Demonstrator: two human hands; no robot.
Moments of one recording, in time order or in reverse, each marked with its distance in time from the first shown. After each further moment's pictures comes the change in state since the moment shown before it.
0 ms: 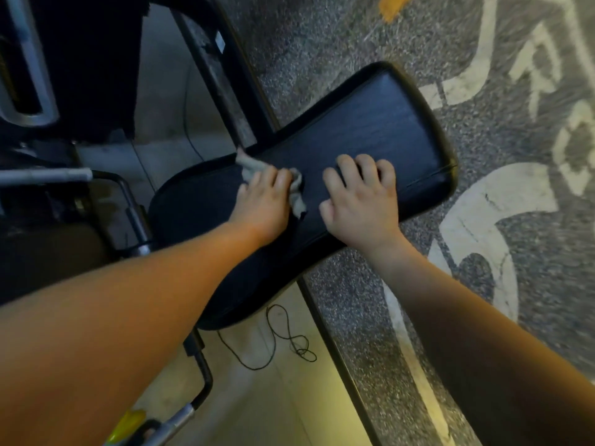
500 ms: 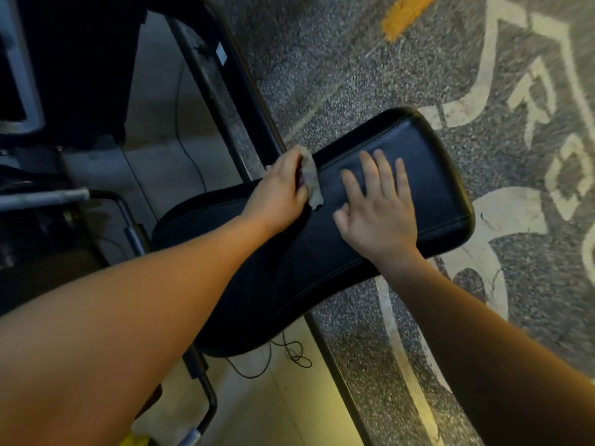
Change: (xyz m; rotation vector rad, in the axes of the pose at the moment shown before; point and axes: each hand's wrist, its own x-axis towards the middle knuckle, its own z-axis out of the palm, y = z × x) left_hand 0.074 -0.029 -0.034 -0.444 0.017 0.054; right_hand 0.058 0.003 0.002 -0.071 -0.113 0.073
